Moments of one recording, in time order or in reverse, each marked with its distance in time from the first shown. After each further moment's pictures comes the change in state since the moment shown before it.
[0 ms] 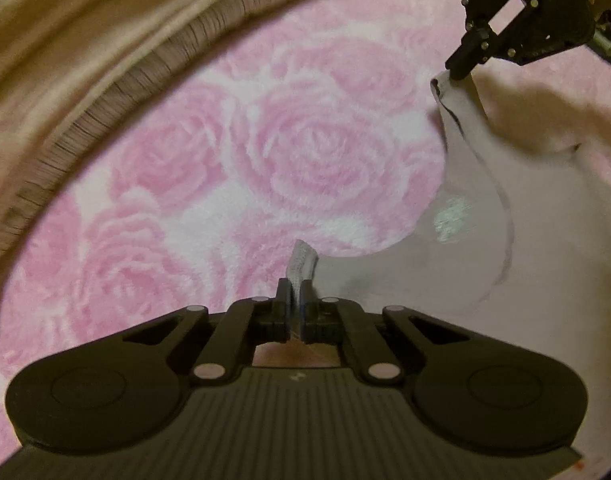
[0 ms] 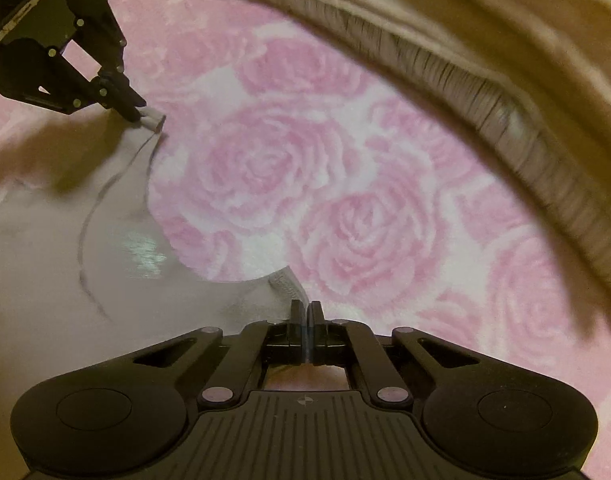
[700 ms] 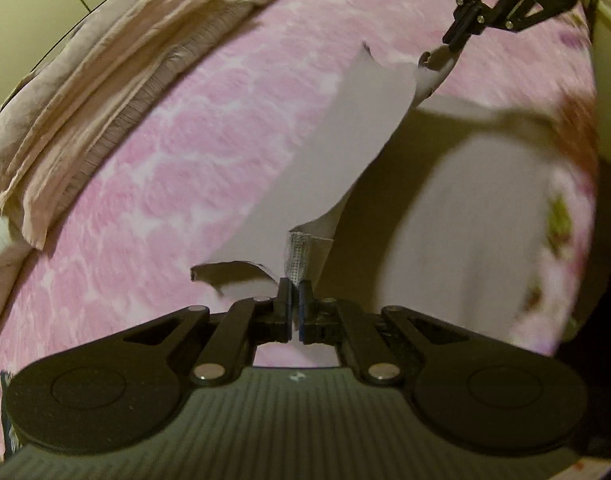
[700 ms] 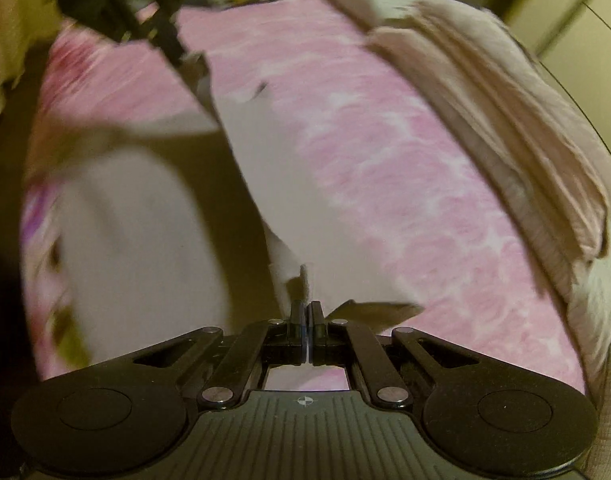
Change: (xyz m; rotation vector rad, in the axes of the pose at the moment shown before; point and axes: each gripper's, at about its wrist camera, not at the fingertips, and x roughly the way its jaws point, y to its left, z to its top) left arm -0.189 -0.289 -0.178 0.146 -0.075 0.194; right arm -0.168 0.305 -0.196 -0.322 -0.120 -0.144
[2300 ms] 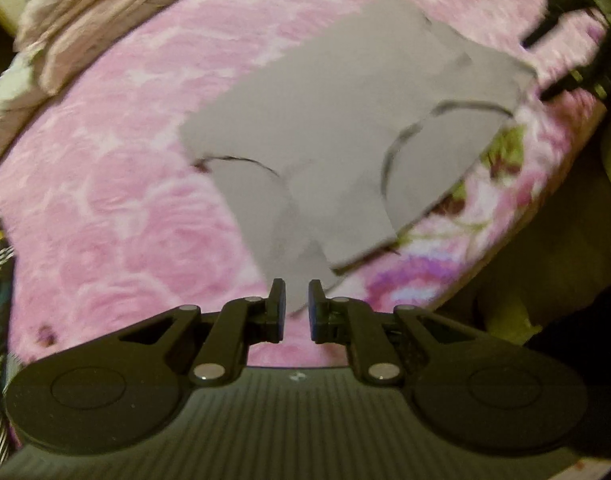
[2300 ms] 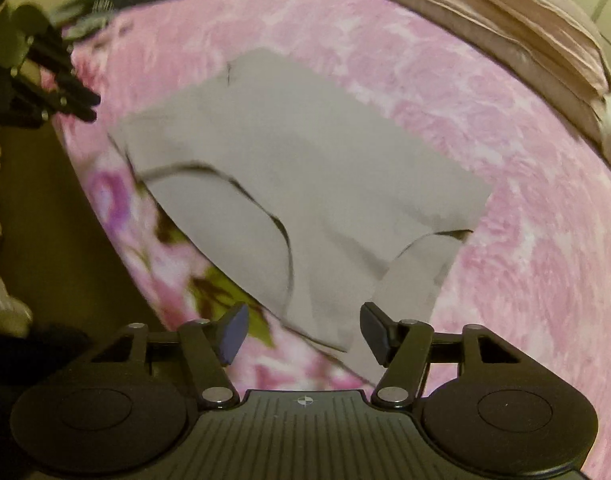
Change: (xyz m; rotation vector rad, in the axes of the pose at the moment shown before) left arm -0.042 -0.071 -0.052 -0.330 0.202 0.052; right arm -0.014 0.100 -0.023 0.435 0.109 0.062
